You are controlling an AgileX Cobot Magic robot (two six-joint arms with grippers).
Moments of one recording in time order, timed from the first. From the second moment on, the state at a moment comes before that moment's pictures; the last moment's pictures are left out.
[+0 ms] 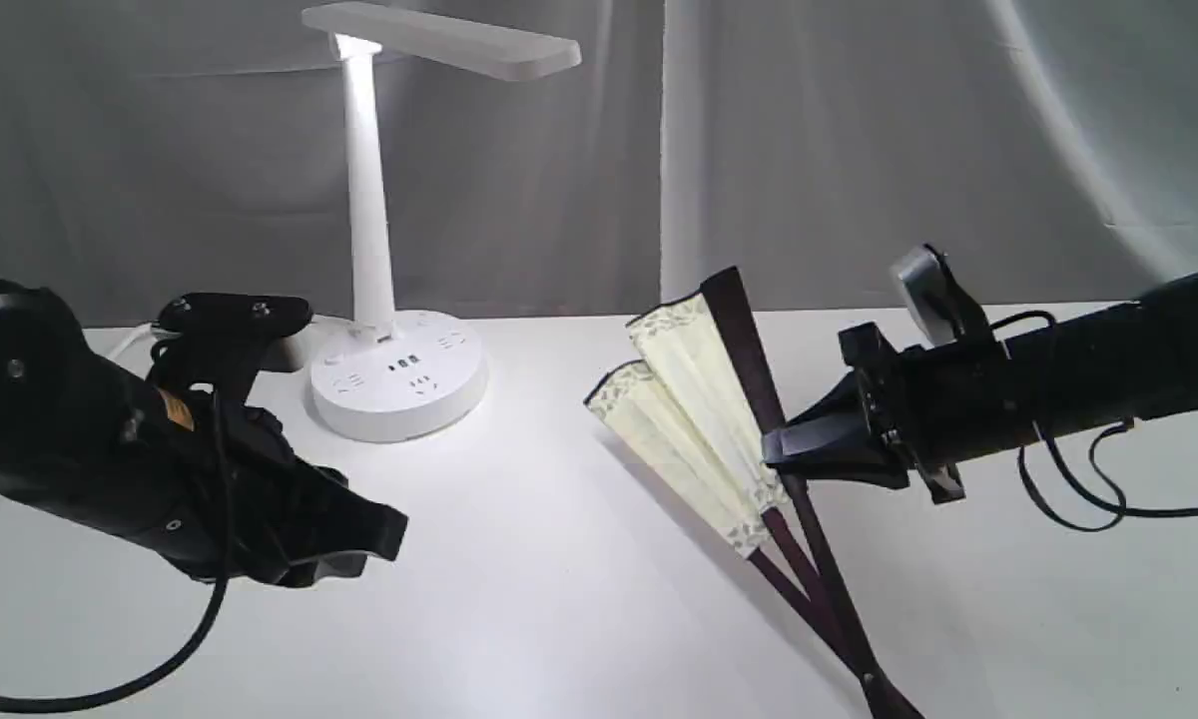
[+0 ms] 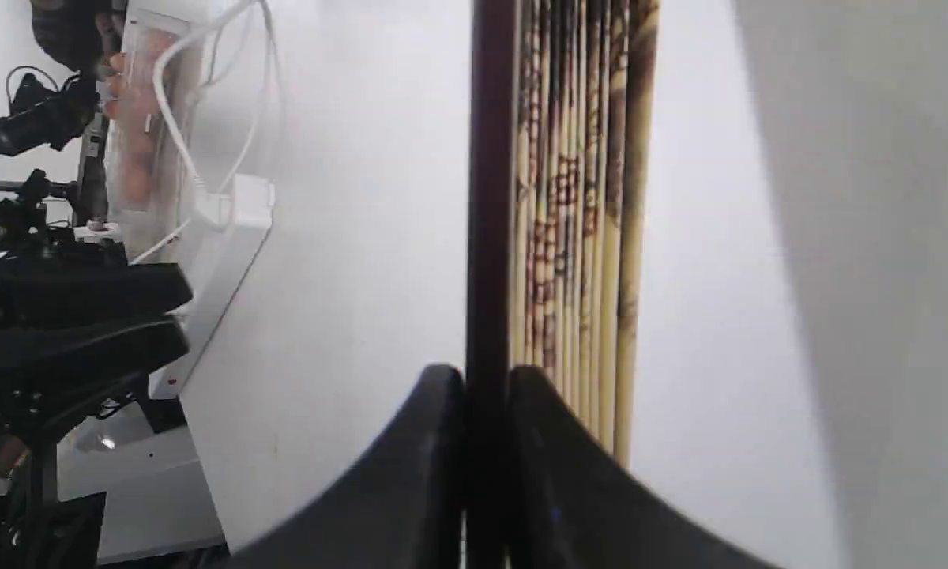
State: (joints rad) left arm -0.38 1.62 -0.97 -0.25 0.49 0.13; right arm -0.03 2.14 -1.36 1.26 1.17 -0.92
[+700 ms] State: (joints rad) left arm -0.38 1.38 -0.90 -0.16 0.29 0.28; right arm -0.03 1.99 -1.36 1.26 1.21 -0.92
